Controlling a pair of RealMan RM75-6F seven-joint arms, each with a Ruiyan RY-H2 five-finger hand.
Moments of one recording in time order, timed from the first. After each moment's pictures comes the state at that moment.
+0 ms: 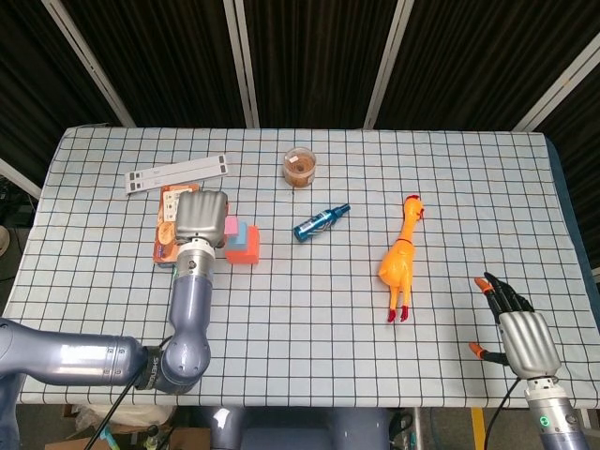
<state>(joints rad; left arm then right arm) -1.19 -1.51 -0.57 -1.82 0.01 1.52 1.25 0.12 -1.15 0.03 -1.69 -1.51 1.39 -0.07</state>
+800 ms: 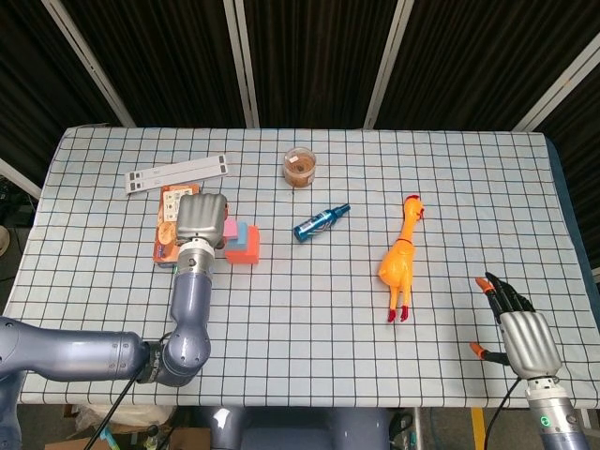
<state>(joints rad) -1.19 -1.52 -0.52 -1.75 0.00 1.45 1.19 0.12 -1.15 0.03 -1.69 -1.50 1.39 -0.07</state>
